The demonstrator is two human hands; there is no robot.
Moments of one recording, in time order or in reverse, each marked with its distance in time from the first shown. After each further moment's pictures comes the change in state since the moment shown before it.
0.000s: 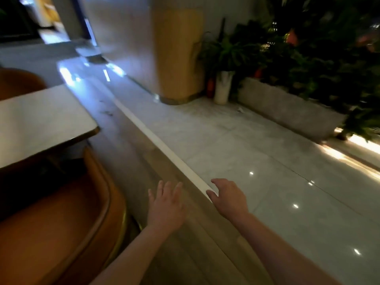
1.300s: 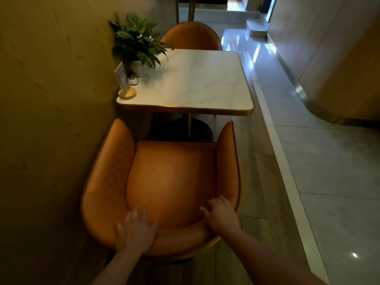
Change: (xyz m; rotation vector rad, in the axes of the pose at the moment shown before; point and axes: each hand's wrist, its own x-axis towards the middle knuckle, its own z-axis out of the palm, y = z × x) left_hand -0.156 -0.388 0.088 -0.276 -0.039 -1.149; right_hand 0.058 -0.326 0.322 -0.190 -0.633 -0.596
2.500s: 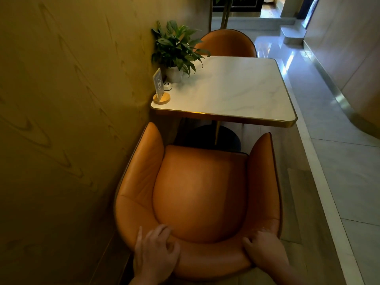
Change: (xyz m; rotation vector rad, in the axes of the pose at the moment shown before) left_hand -0.011 -0.039 -0.012 -0.063 0.102 0.123; right_hand -0.007 0.005 0.003 -0.052 0.080 -0.050
